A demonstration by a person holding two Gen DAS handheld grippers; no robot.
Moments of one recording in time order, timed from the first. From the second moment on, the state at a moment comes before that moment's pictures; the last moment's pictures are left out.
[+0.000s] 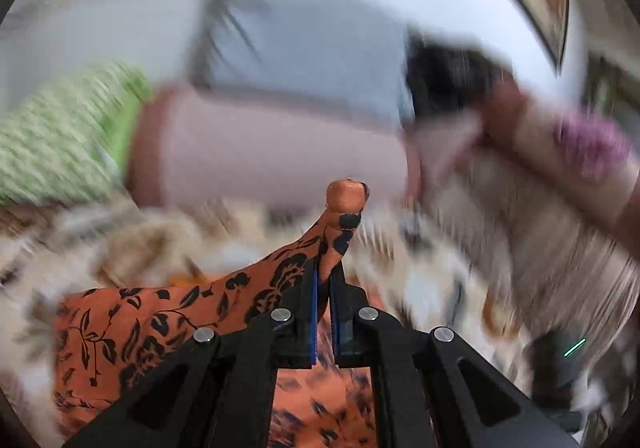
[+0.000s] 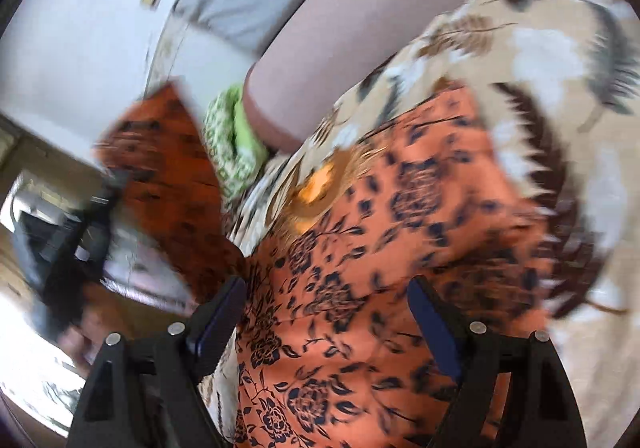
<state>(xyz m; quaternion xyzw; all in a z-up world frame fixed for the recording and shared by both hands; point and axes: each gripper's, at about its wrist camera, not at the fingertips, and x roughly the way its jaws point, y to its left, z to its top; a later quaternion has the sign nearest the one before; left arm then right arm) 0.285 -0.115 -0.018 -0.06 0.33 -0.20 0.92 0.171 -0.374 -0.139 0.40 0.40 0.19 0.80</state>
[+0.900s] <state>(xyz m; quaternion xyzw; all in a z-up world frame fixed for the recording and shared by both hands) 0.268 0.129 -0.173 -0.09 0.51 0.06 0.85 0.266 -0.327 -0.185 0.25 0.55 0.03 0.80</state>
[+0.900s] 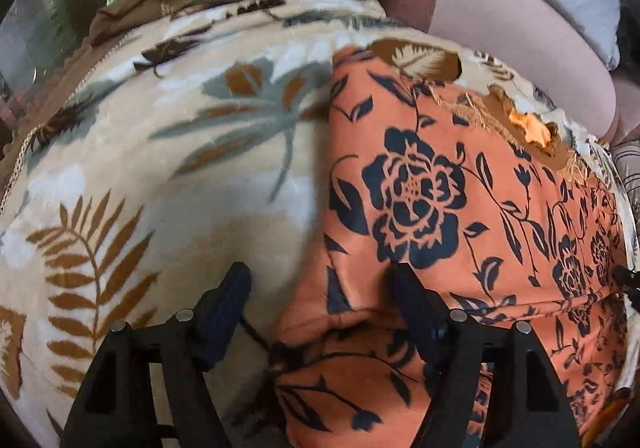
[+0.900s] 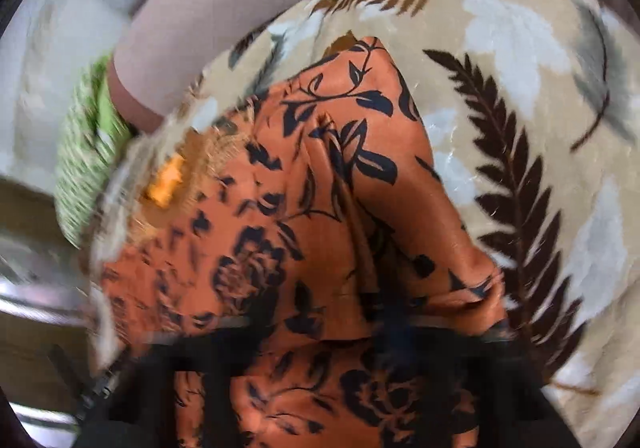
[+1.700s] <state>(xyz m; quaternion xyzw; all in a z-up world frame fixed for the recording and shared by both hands) 0.217 0.160 -0.136 -0.13 0.51 0.04 0.85 0.217 -0.301 -0.135 0.18 0.51 0.09 0.83</state>
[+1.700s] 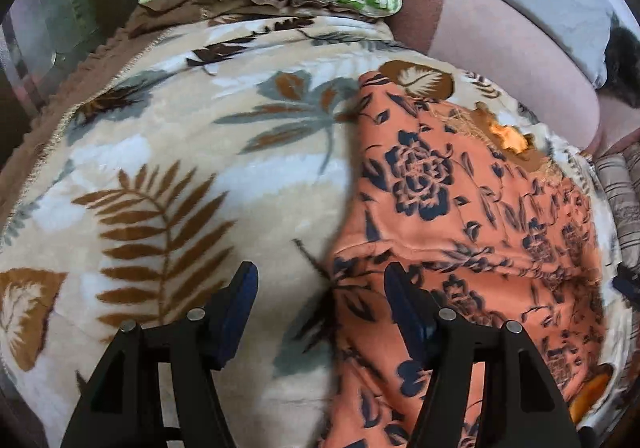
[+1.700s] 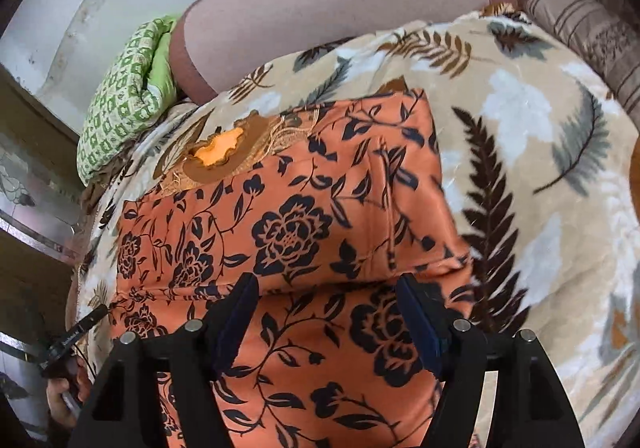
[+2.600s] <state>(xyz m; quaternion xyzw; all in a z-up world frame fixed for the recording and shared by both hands) 0.352 0.161 -0.176 -0.07 0.51 0.09 0.85 0.345 -0.377 -0.220 0.45 0.48 0.12 0.74</state>
